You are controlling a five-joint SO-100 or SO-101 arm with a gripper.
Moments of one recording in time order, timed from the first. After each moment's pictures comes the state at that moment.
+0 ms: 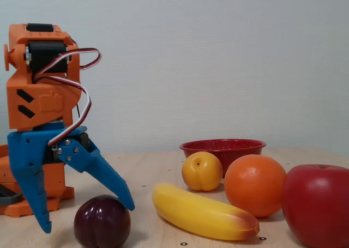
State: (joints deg) arm 63.7 92.1 107.2 72.9 -61.3
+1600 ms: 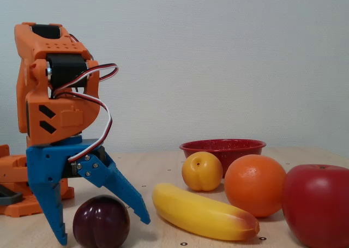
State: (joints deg) arm 59.0 86.3 106.2 69.3 -57.6
